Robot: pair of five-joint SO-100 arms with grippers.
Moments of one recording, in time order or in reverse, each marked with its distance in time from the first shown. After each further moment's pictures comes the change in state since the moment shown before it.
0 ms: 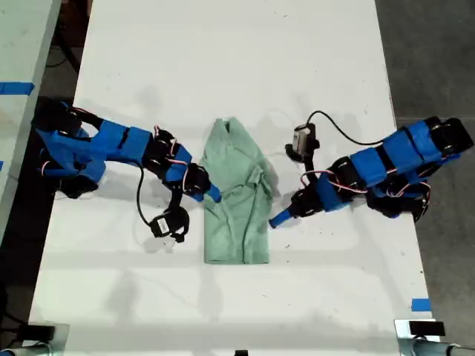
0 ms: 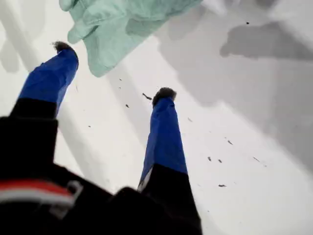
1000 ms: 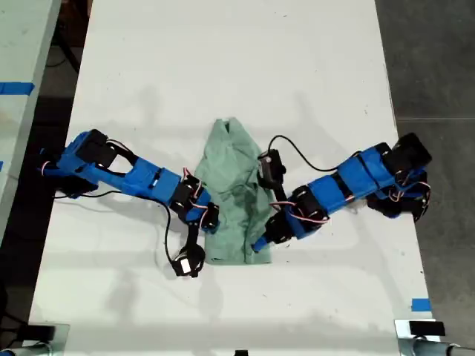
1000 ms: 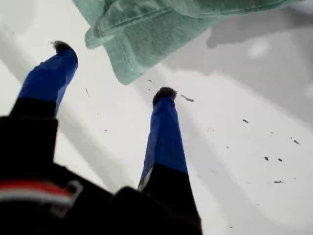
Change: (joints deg) arm 0 7.5 -31.0 -25.5 1.8 -5.9; arm 1 -5.8 -37.4 -45.9 22.3 5.0
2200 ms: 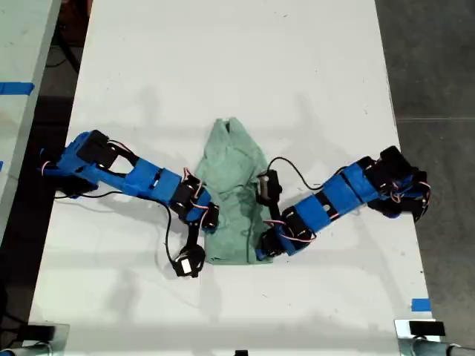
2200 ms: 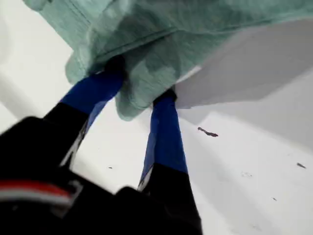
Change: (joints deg) arm 0 0.0 -1.1 -1.6 1.4 0.0; arm 1 -3.1 -13.7 -1.2 -13.0 9.3
